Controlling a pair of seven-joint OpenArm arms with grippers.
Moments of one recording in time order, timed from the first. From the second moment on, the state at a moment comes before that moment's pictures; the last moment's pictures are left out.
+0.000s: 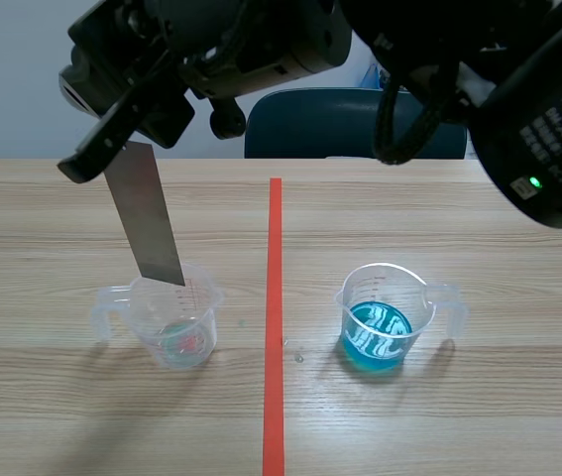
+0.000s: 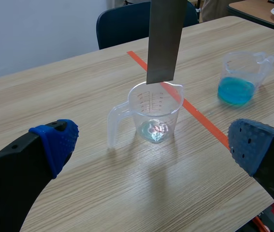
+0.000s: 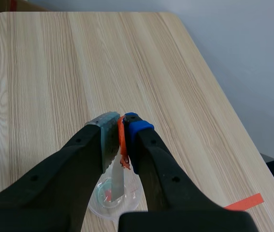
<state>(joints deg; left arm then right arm) 73.5 -32.3 -18.8 109.9 -13.6 -19.9 -45.3 27.5 15.4 -41.9 113.1 32.7 22.1 -45.6</state>
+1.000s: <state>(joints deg) 73.5 -32.3 -18.8 109.9 -13.6 -19.9 -45.3 27.5 35.2 -33.1 121.8 40.3 22.1 -39.8</state>
